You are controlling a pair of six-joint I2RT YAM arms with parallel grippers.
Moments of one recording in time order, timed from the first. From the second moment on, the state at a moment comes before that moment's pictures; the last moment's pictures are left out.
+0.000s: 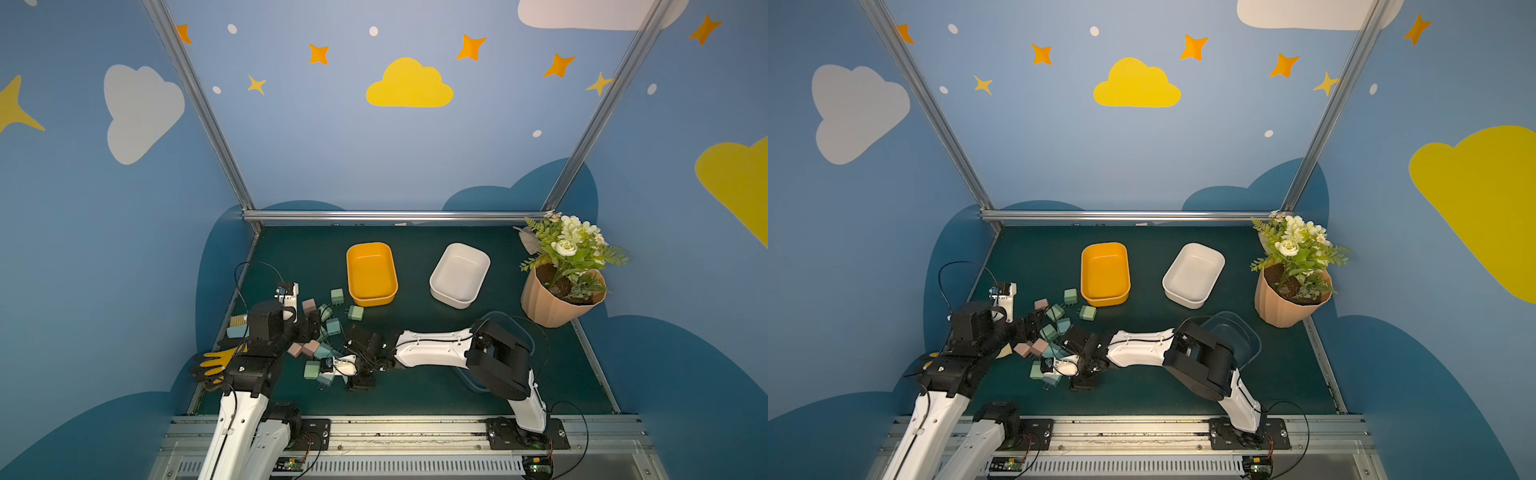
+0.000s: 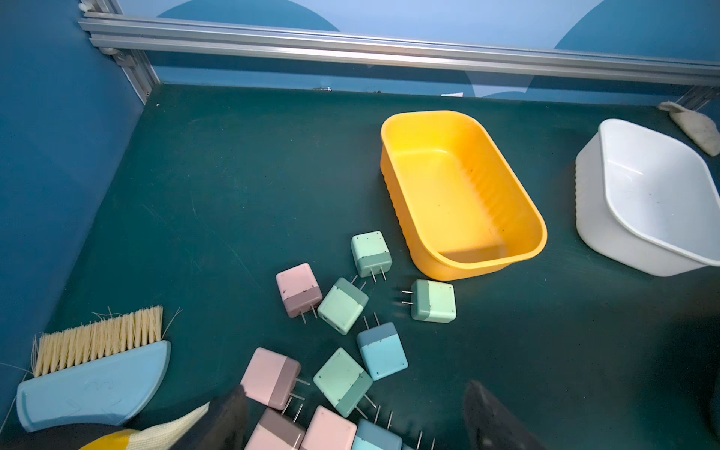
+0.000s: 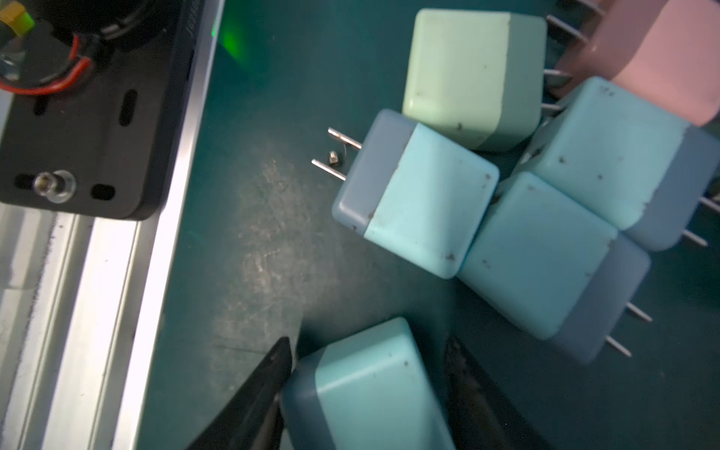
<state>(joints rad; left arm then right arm) -0.05 0.62 0.65 -0.62 0.08 -0.07 1.27 2.07 1.38 -0.35 -0.29 -0.43</state>
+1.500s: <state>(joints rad) -0.09 0.61 0.57 -0.55 0.35 0.02 1.07 1.85 1.17 -0.31 -0.20 -0.04</state>
